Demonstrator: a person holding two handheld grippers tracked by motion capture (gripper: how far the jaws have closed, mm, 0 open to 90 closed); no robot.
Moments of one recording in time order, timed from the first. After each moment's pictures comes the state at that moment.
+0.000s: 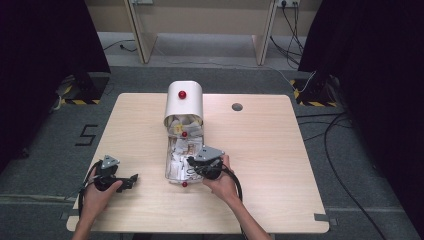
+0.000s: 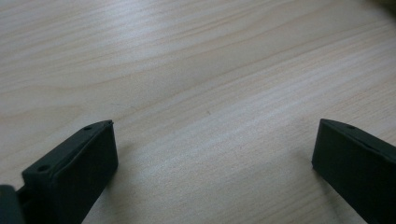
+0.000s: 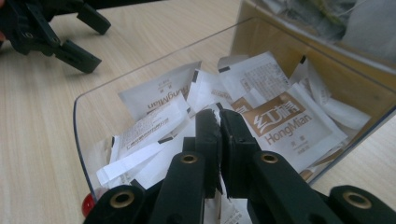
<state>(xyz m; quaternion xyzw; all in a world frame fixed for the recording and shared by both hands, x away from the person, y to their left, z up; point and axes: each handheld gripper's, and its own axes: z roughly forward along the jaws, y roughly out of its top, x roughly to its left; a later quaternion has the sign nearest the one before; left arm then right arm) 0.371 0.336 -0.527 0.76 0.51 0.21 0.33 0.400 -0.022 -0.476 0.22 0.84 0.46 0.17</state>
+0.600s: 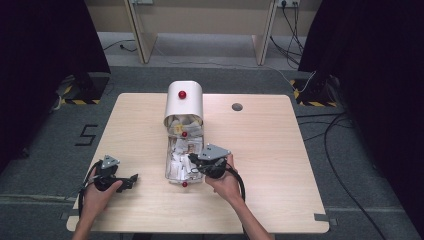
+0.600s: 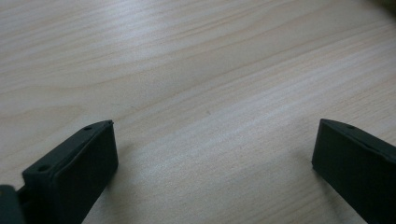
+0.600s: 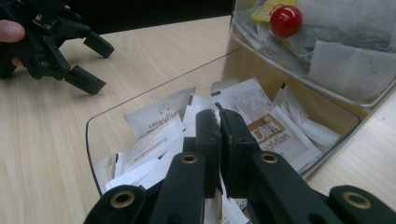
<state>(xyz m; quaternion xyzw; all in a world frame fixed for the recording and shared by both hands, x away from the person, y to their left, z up) 0.371 0.336 -0.527 0.76 0.51 0.21 0.33 0.395 -0.031 -0.460 0.22 0.82 0.49 0.18</state>
